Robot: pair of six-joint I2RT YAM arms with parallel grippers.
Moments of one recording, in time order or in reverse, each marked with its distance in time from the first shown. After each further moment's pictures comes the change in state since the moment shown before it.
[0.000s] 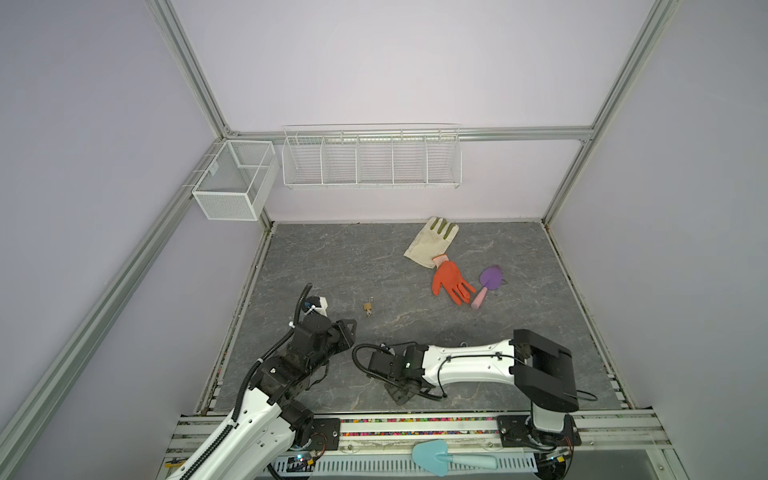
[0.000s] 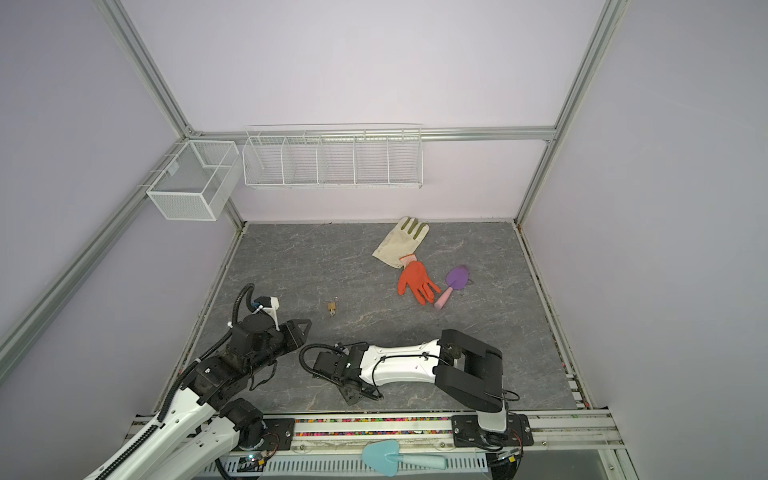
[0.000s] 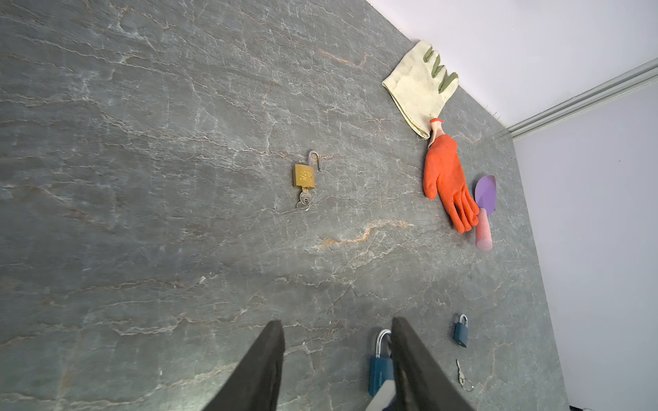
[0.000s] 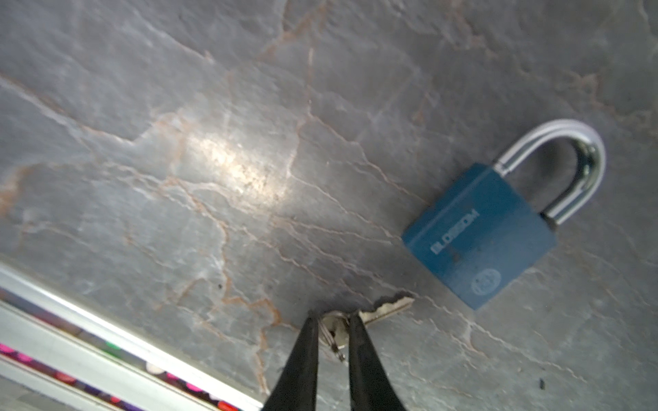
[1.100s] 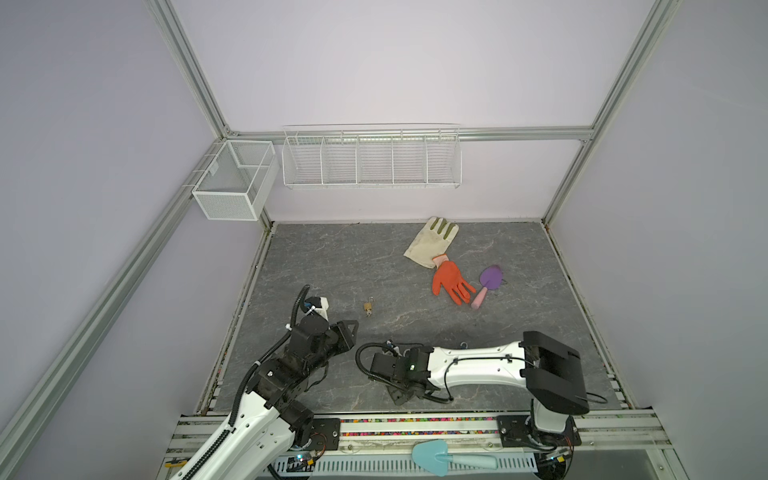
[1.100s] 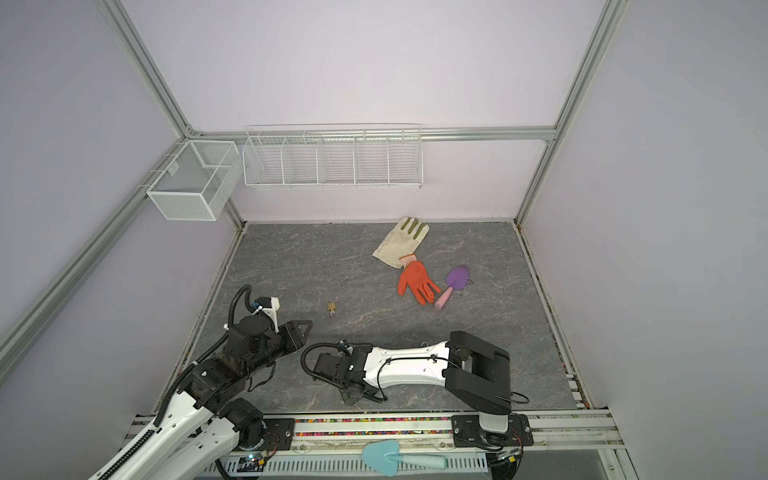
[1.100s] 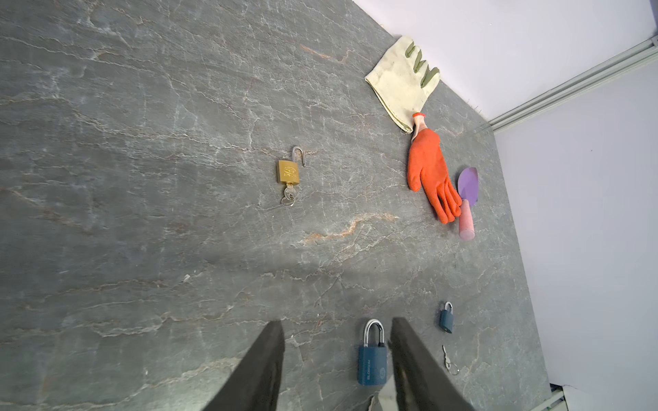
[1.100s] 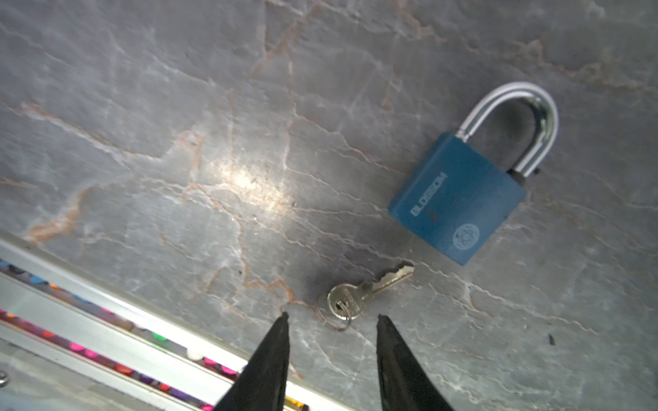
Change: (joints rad) left arm 0.000 -0.023 0.000 0.000 0.044 0.009; right arm 0.020 -0.042 -0.014 0.000 0.013 0.149
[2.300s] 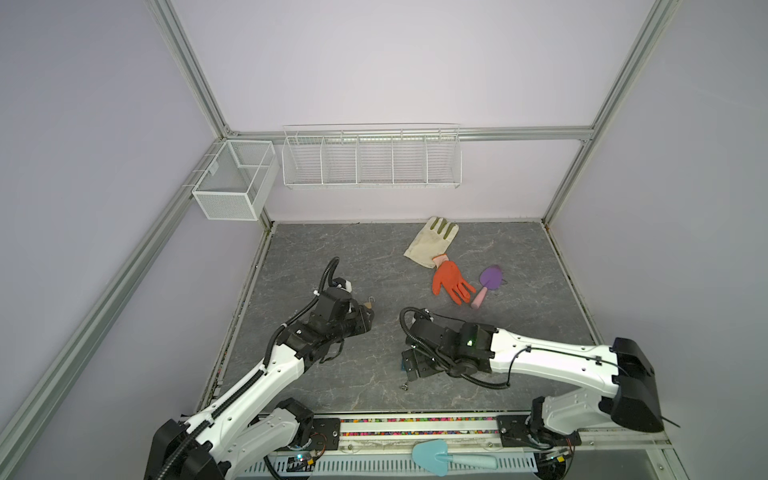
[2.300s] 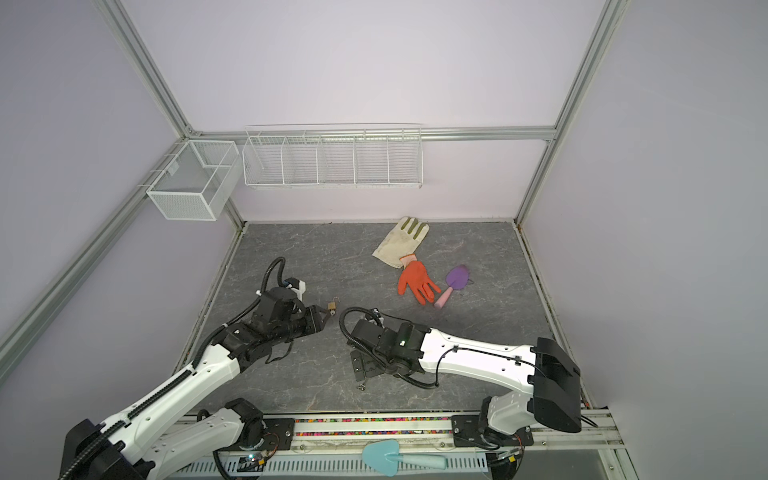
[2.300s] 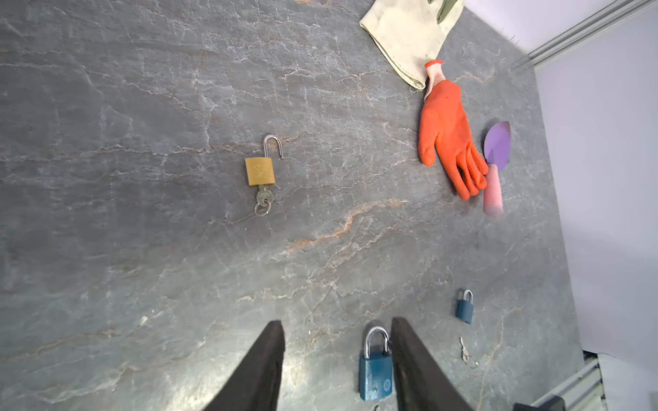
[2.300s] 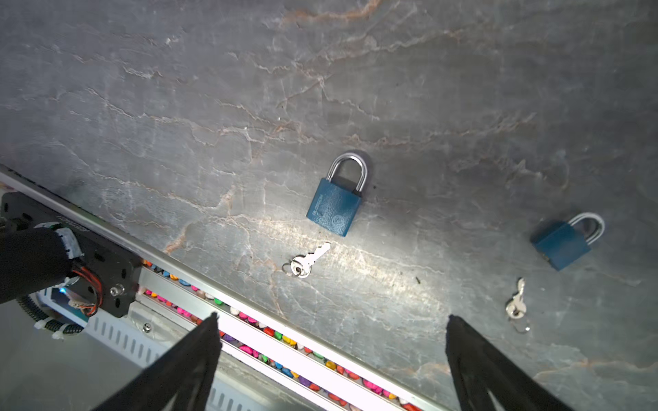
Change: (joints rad) left arm 0.000 0.332 0.138 0.073 0.084 0.103; right arm -0.110 -0.377 -0.102 -0.063 0.040 0.088
